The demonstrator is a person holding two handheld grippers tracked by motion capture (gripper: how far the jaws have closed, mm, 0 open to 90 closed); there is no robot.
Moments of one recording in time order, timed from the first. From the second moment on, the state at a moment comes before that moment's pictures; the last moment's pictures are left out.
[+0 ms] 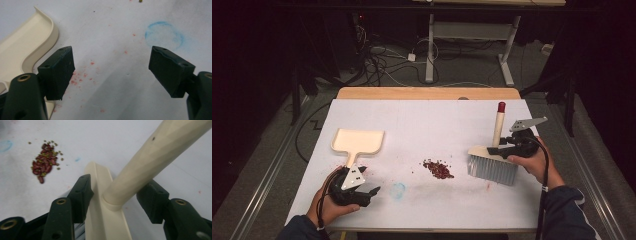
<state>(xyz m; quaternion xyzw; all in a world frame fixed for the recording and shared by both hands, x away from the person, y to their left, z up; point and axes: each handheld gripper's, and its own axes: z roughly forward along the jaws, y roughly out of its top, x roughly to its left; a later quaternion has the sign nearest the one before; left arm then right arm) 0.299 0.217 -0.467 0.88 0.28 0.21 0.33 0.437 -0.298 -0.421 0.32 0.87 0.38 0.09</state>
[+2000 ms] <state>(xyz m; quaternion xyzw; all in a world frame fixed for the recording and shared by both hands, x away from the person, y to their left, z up) 0.298 0.219 -0.464 0.87 0.29 0.22 0.33 0.400 -0.274 -0.388 0.37 0.76 0.45 0.29</state>
